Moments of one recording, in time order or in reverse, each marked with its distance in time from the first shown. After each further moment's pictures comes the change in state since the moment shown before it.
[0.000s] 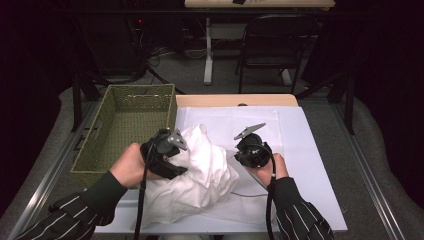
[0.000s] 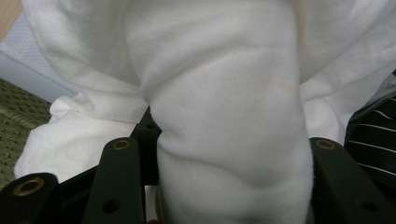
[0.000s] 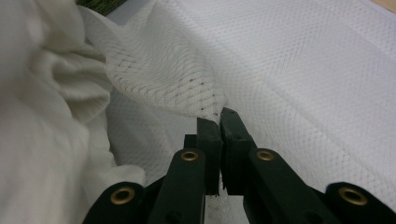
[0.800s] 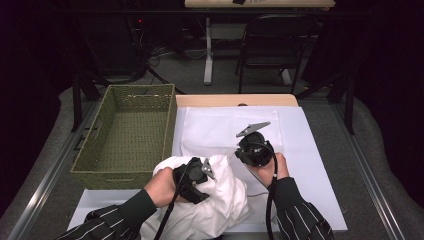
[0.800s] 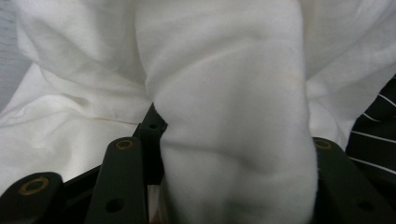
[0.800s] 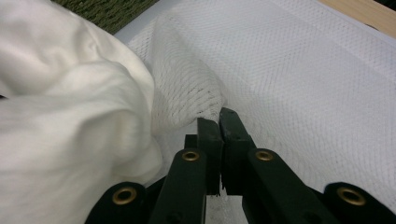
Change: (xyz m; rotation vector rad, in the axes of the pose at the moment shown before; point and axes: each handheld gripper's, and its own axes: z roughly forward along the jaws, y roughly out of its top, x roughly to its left) left arm -0.041 0.012 0.085 0.086 -0.131 0.055; right arm 0.001 0.003 -0.012 -0.063 -0.009 0.025
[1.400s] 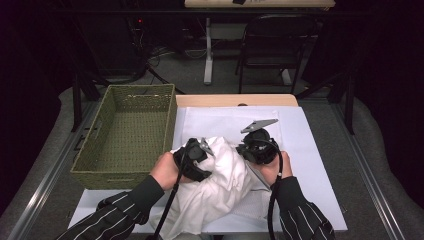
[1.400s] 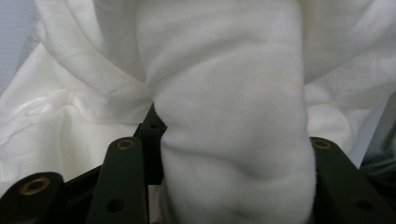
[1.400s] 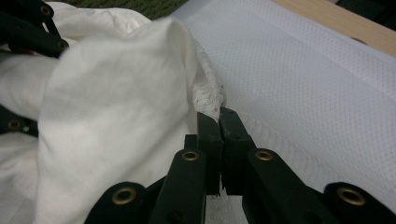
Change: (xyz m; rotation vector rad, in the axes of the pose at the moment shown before) left arm 0.036 0.013 0.002 -0.077 0.086 -0.107; right arm -0.004 0.003 -0.015 -0.058 0.006 0.026
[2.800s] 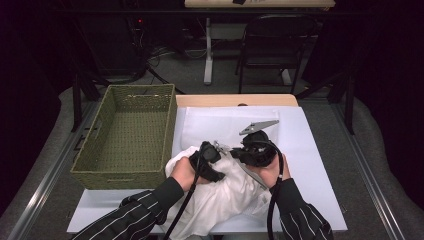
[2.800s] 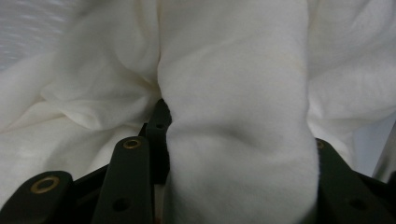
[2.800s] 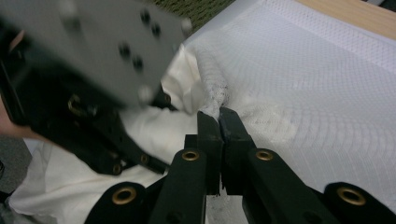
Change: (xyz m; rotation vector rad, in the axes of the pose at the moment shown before) left arm 0.007 0.019 0.034 -0.076 -0.084 -0.172; right arm 0.007 0.000 -0.004 -0.032 0.130 0.026
